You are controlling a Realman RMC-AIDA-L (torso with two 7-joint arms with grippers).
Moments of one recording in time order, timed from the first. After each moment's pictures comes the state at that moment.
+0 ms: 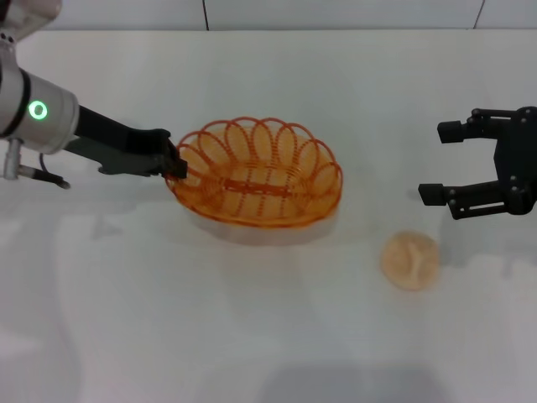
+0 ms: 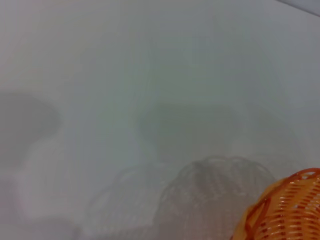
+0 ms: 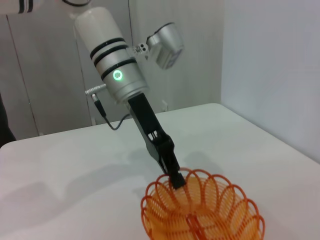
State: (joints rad) left arm -0.76 -2.07 0.83 0.90 2.56 1.49 -2.76; right arm 0.24 2.01 -1.16 -1.49 -1.79 -1.55 1.81
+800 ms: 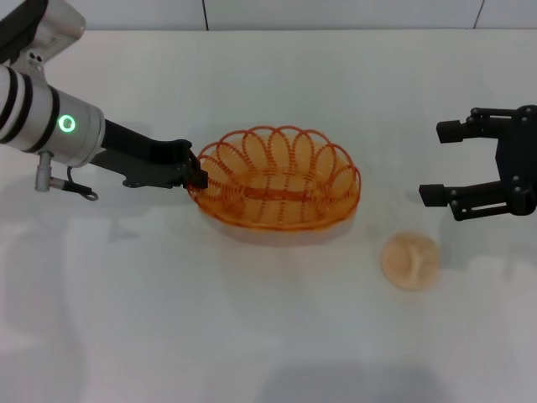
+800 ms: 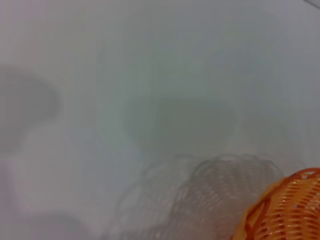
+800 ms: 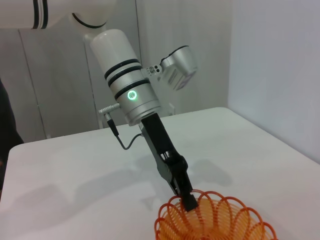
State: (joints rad) left arm -0.78 -2.08 0.84 0.78 2.53 1.41 -2.78; right arm 0.25 2.01 -1.14 -1.49 -1.78 -1.58 1.80
